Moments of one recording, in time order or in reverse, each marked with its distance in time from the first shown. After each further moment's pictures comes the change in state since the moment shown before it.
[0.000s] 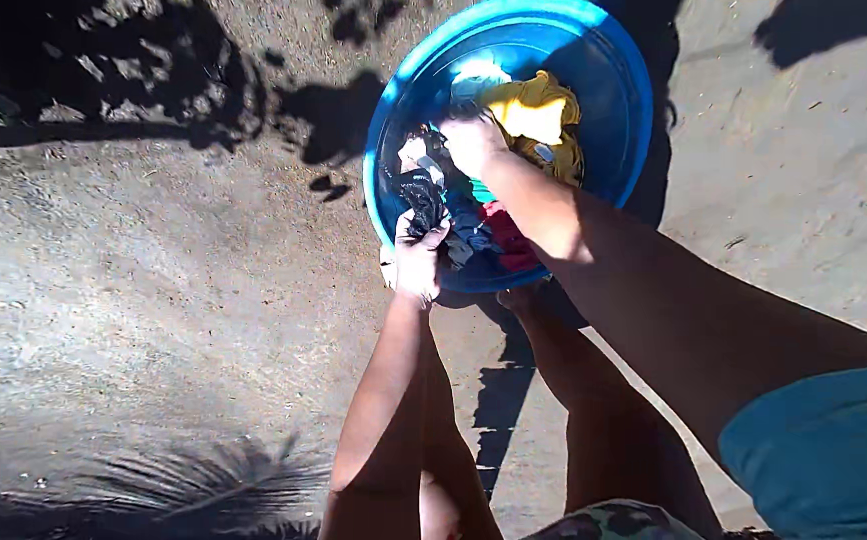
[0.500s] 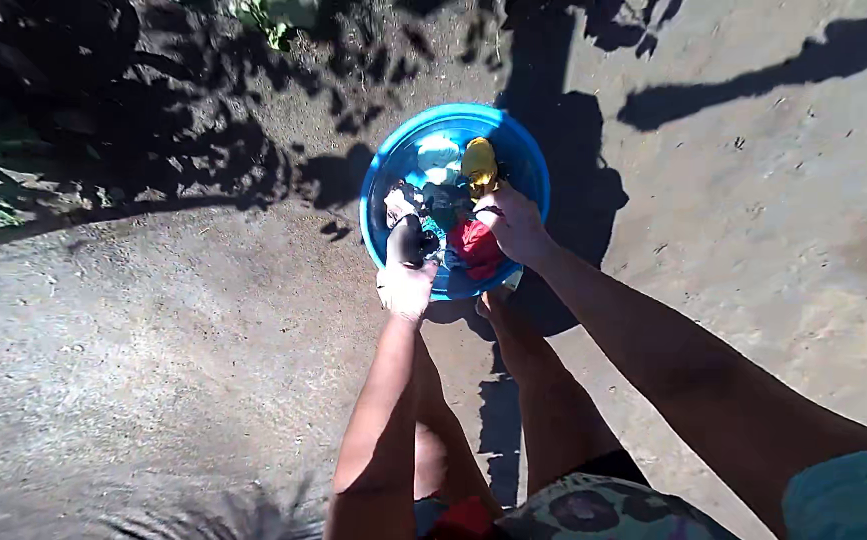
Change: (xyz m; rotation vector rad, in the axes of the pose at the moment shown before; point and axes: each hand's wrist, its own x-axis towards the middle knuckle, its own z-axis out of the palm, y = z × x) left_hand -0.091 0.074 0.045 0.541 -0.175 0.421; right_hand -0.218 -0.012 -0.146 0.661 0.312 -0.003
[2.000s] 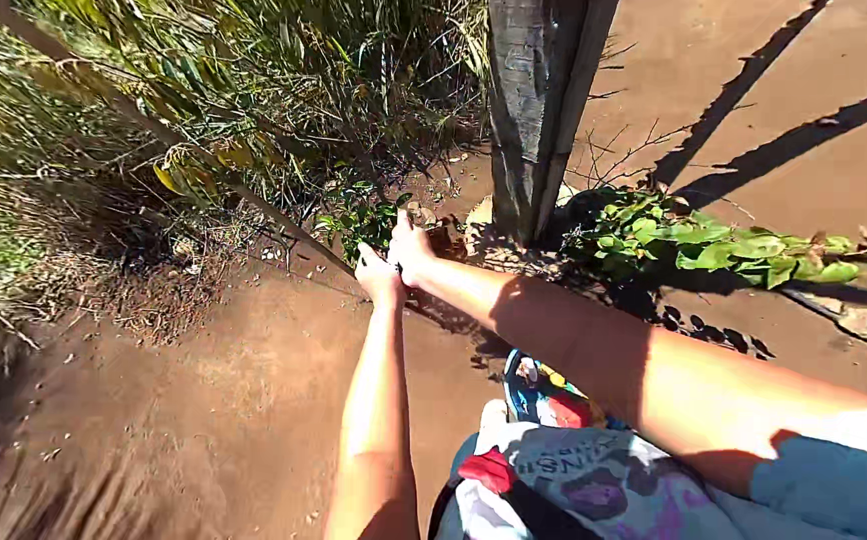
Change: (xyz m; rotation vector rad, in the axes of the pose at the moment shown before) left_hand -0.297 0.410 -0.362 -0.274 1.073 0.462; right_hand -0.145 -0.738 0.139 0.881 -0.277 -0.085
